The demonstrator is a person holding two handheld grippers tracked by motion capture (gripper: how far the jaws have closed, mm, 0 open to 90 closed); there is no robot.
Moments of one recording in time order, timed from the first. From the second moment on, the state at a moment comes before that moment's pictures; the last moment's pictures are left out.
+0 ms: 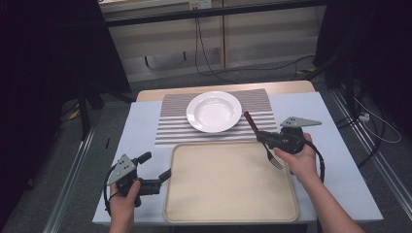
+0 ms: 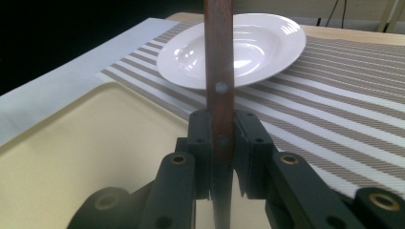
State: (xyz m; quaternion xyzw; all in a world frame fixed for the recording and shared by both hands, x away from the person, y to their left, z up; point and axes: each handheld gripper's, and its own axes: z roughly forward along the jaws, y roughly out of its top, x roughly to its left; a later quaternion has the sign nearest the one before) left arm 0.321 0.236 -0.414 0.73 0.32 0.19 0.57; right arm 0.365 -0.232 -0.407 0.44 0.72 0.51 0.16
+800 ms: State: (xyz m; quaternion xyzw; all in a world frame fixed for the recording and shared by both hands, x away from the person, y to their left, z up) left arm 0.342 0.192 -0.388 0.73 0.32 0.16 0.58; right arm 0.340 -0.192 -0.407 0.39 0.73 0.54 0.14
